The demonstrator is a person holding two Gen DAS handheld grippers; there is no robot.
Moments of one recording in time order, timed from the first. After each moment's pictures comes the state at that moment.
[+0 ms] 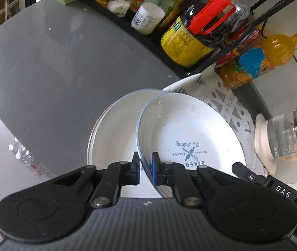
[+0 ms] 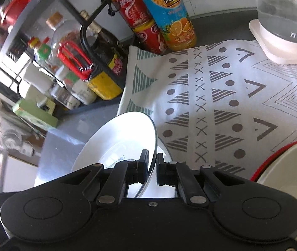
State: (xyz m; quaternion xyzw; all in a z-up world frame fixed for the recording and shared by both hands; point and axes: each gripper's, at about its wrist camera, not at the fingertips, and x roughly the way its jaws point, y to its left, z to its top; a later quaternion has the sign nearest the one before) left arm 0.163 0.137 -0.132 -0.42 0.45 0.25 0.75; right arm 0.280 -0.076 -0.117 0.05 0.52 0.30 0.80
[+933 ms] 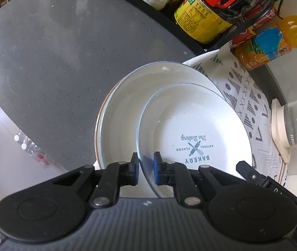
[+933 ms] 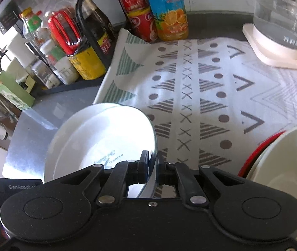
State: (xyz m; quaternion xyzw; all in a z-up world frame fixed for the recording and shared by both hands) left arm 0.166 0.134 -0.166 -0.41 0.49 0.24 0.72; right arm 0.261 -0.068 -0.144 -0.02 0.51 0.26 0.82
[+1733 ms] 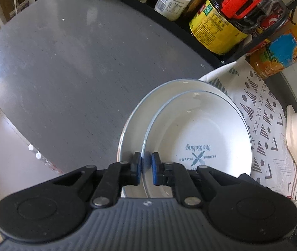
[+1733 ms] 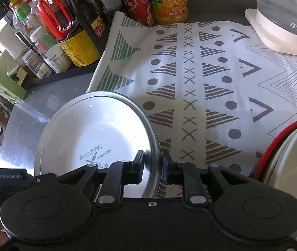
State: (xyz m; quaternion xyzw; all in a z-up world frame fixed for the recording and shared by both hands) left arm 0.168 0.154 -0.165 -0.38 0.50 0.28 0.73; right arm 0.262 -0.049 -0.160 -0.03 0.54 0.25 0.80
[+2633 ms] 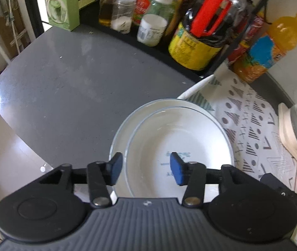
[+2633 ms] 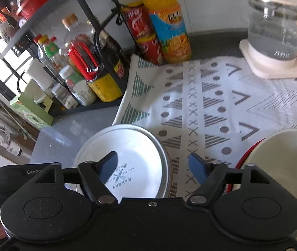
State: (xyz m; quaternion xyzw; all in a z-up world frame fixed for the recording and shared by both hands) left arm 0.176 0.131 -0.110 -0.32 0.48 0.29 0.76; right arm 0.242 -0.081 -0.086 0.02 0.47 0.28 0.83
